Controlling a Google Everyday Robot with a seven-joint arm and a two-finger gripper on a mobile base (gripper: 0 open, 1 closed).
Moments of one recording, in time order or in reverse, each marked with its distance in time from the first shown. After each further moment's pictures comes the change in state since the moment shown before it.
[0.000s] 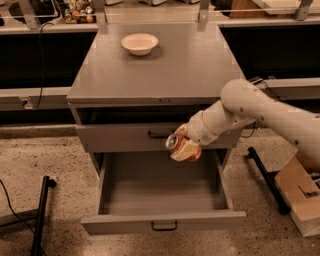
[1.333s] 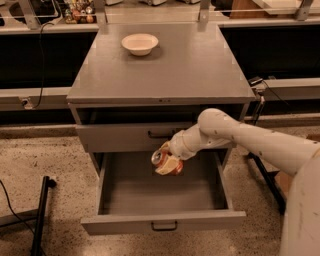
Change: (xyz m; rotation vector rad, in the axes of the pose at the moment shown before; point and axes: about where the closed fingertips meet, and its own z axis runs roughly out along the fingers) arm 0.031 -0.018 0.114 0.017 -0.055 0.007
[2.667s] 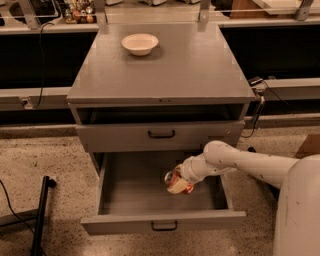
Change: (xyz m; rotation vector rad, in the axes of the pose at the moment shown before) arm 0.125 0.024 0.056 0.068 0.101 0.159
